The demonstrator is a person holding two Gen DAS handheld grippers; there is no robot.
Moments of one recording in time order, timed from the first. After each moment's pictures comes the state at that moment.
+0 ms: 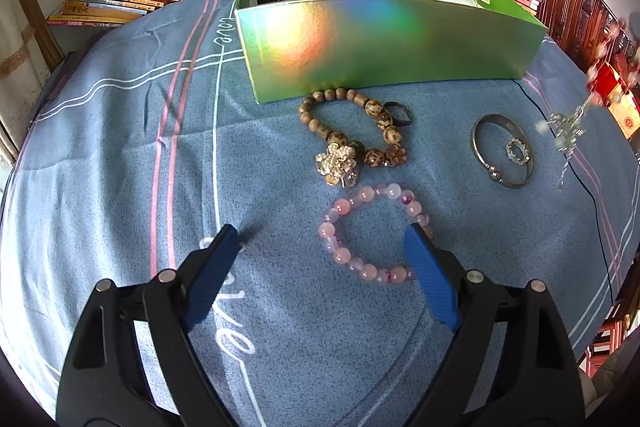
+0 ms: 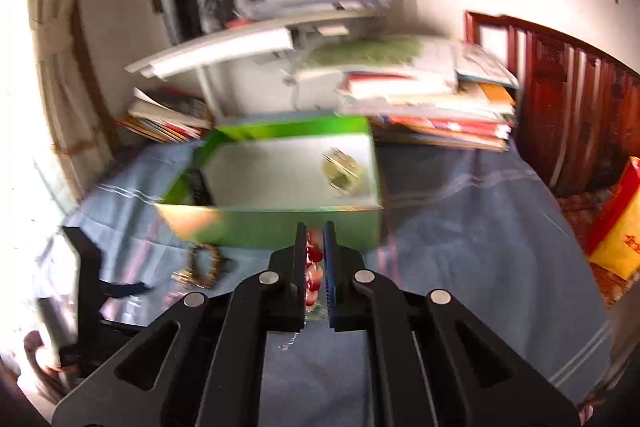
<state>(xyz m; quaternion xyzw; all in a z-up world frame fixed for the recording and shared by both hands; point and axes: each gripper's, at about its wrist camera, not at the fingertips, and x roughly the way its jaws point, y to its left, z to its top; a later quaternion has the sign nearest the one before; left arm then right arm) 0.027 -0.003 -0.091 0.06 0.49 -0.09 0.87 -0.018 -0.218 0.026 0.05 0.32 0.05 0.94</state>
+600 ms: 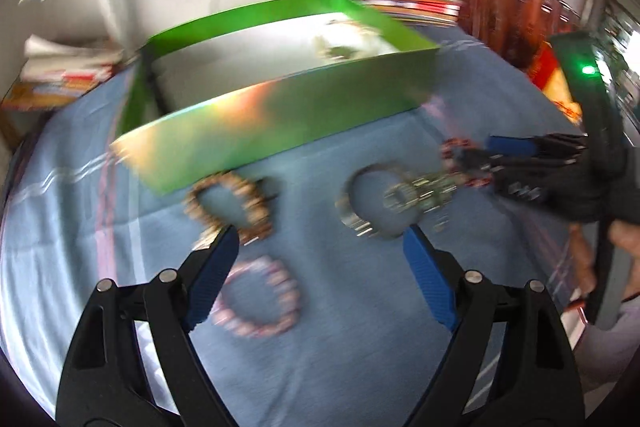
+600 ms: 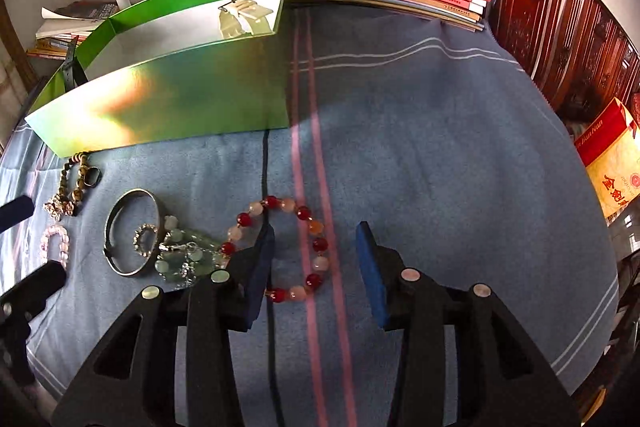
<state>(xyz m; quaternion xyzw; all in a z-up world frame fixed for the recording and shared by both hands) 0.022 -0.087 -0.057 0.11 0.43 -0.21 0.87 0.026 -0.254 -0.083 0.03 0.48 -0.03 0.88</state>
